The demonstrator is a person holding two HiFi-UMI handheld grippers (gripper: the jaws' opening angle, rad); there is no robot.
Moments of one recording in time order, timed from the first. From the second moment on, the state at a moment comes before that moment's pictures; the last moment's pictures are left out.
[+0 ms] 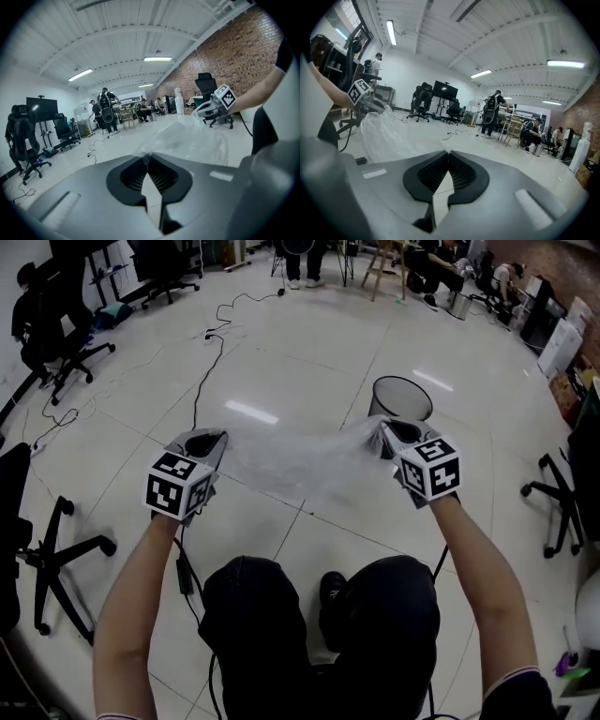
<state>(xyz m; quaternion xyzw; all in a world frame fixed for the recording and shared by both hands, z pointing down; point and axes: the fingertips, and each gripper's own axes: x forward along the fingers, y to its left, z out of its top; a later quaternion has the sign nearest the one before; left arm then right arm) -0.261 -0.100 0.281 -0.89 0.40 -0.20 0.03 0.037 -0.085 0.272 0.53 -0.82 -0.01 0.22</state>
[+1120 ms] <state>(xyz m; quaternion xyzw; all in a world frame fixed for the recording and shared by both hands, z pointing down) -0.033 -0.147 0.163 -0.94 0.28 -0.17 0.10 0.211 -0.048 0.155 0.66 -0.73 -0.05 0.15</state>
